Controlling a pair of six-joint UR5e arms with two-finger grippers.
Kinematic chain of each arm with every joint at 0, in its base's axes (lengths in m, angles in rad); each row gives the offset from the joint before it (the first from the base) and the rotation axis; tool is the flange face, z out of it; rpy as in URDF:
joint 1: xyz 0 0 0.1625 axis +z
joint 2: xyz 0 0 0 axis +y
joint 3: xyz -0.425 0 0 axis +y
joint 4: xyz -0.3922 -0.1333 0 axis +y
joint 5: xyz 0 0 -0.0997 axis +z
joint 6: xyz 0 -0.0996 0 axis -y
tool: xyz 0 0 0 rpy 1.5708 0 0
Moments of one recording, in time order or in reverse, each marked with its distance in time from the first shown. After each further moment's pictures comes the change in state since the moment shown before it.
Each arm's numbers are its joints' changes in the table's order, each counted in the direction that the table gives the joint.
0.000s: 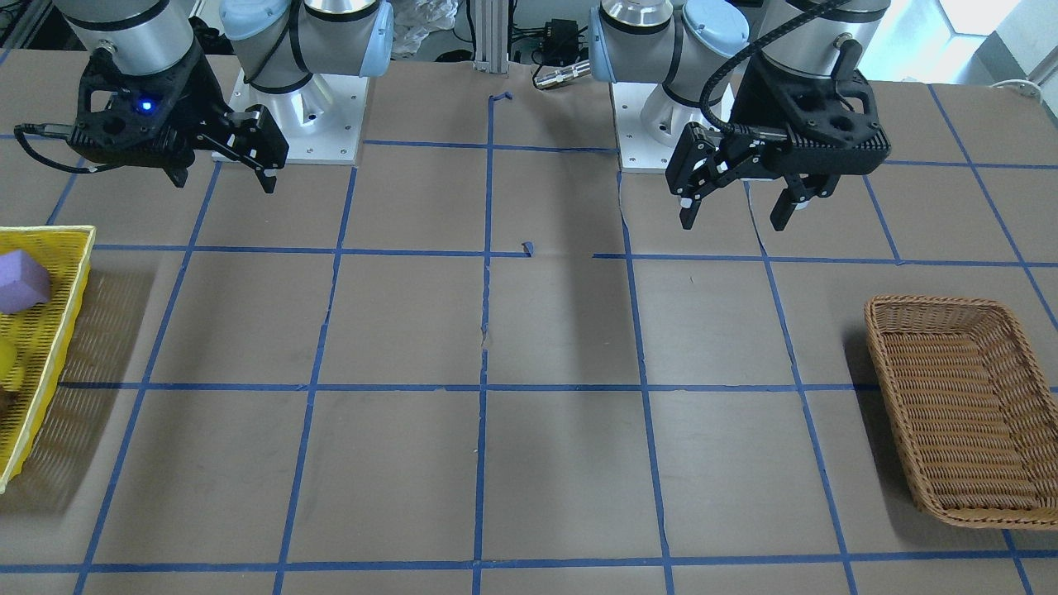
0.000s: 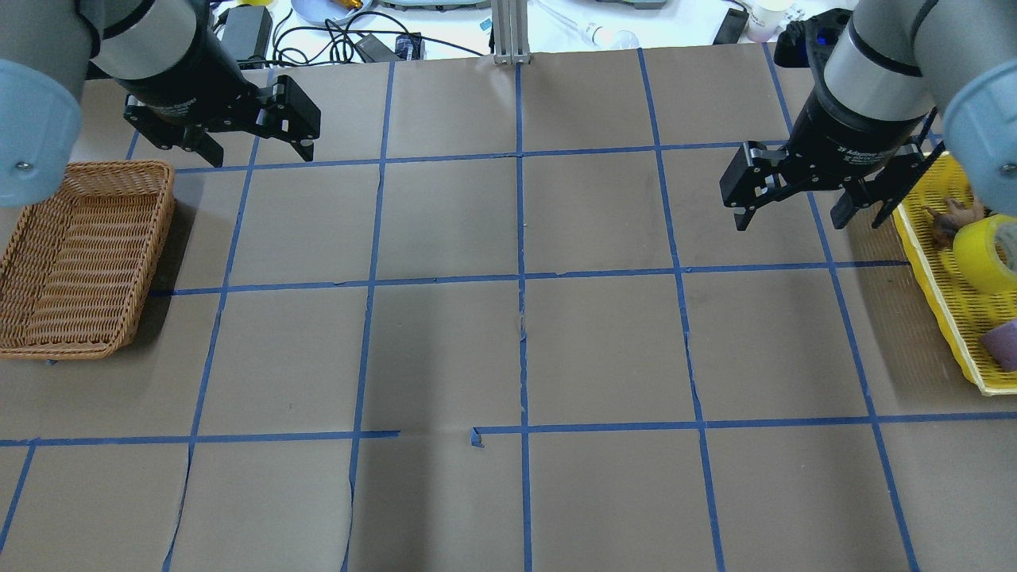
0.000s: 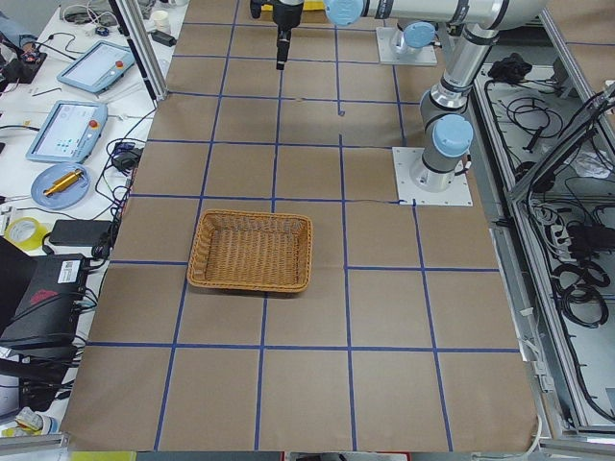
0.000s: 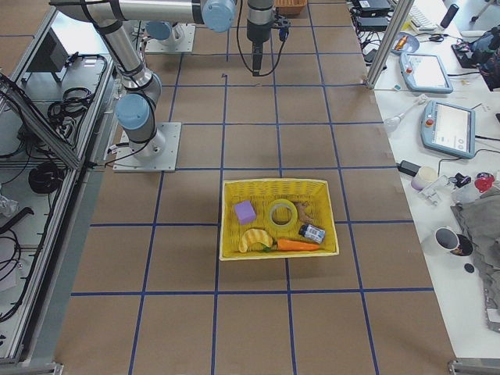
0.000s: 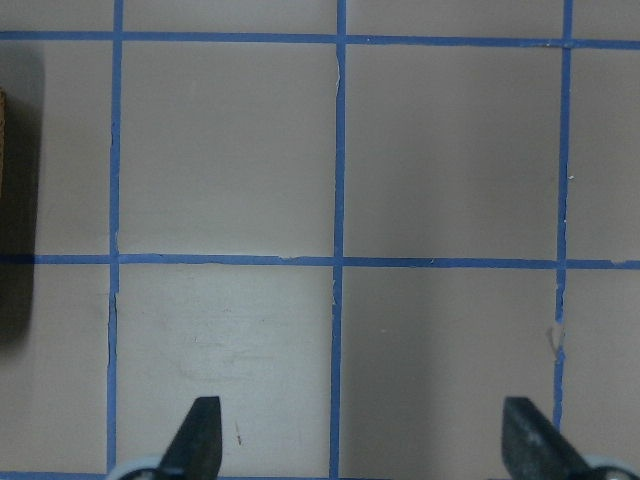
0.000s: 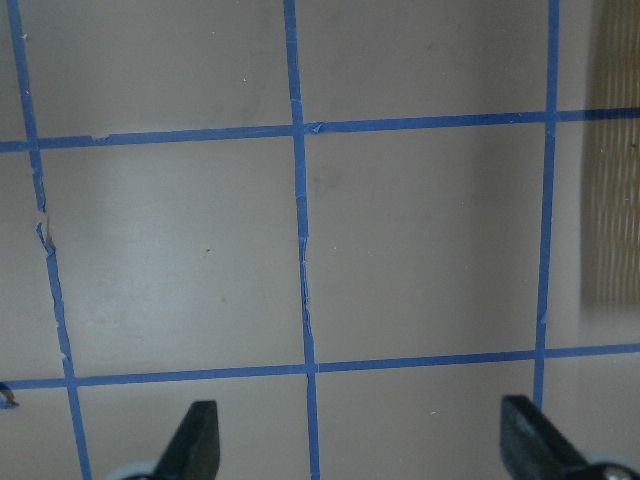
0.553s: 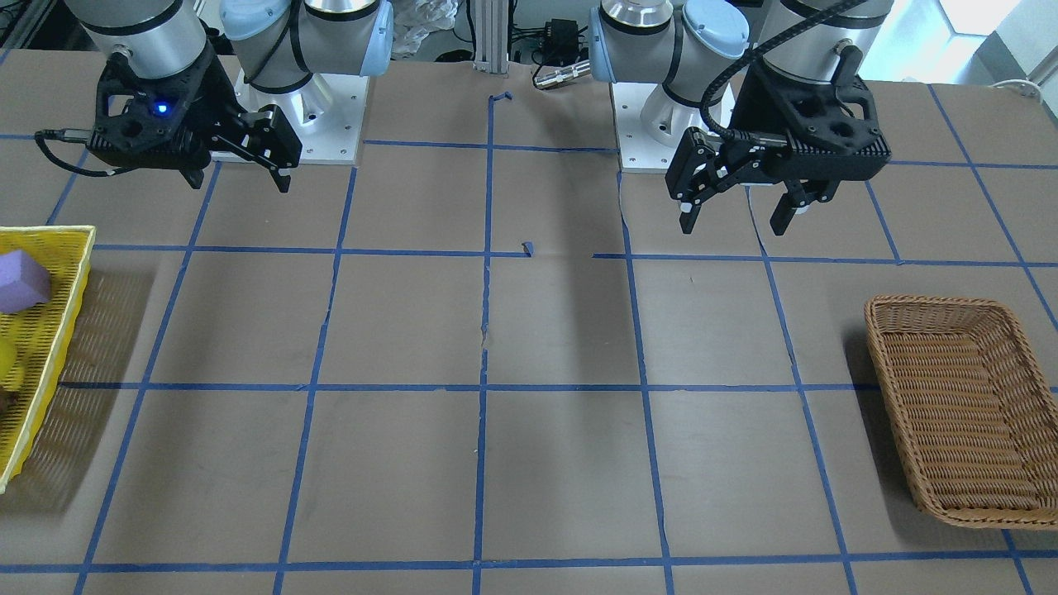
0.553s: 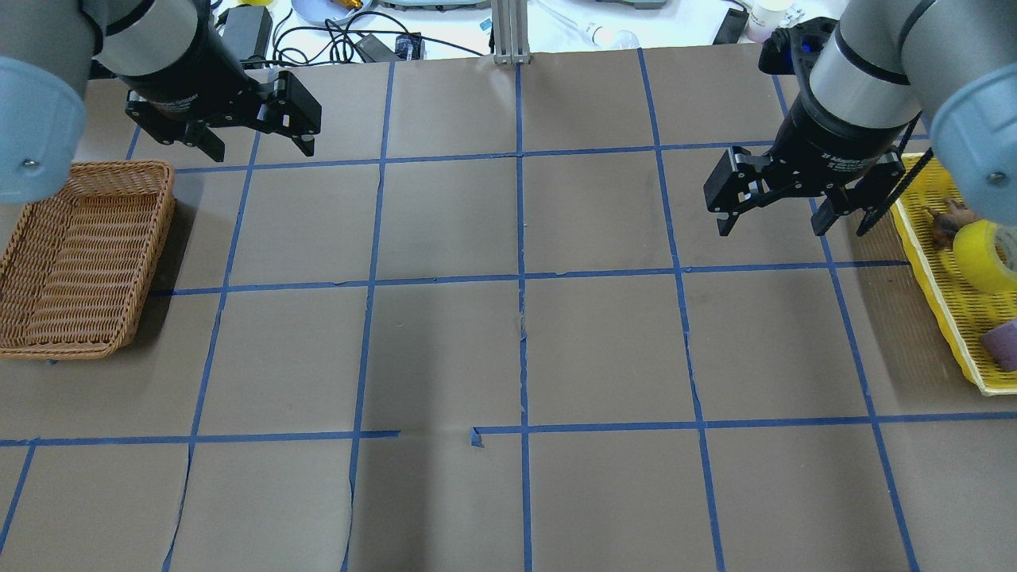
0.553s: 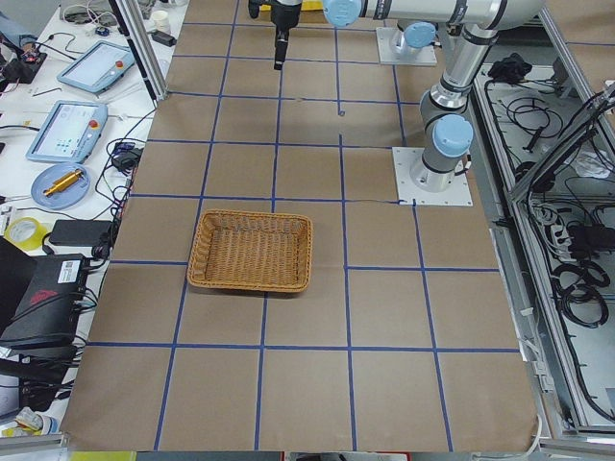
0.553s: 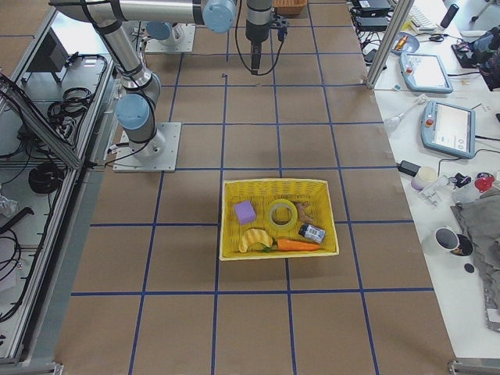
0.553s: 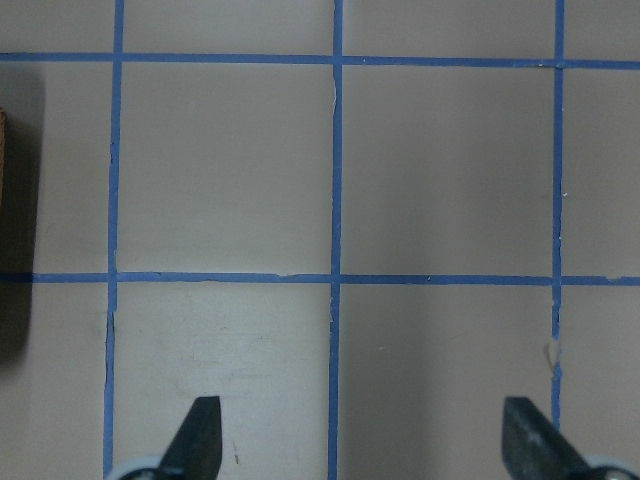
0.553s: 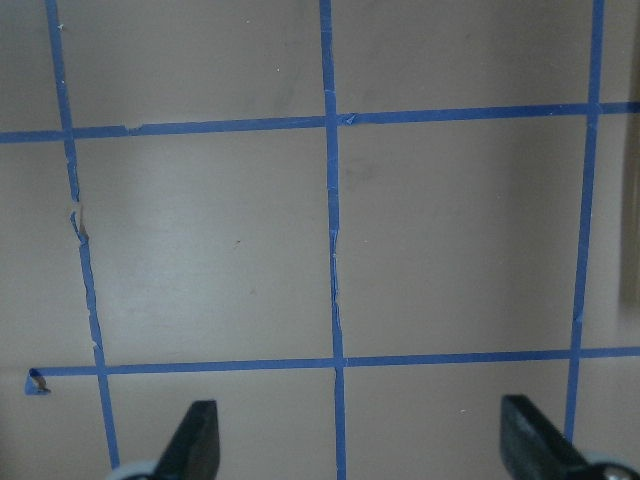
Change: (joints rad) left arm 0.000 0.006 -0.002 -0.022 0.000 0.001; right arm 0.011 0.000 -0.011 0.000 -0.042 0.003
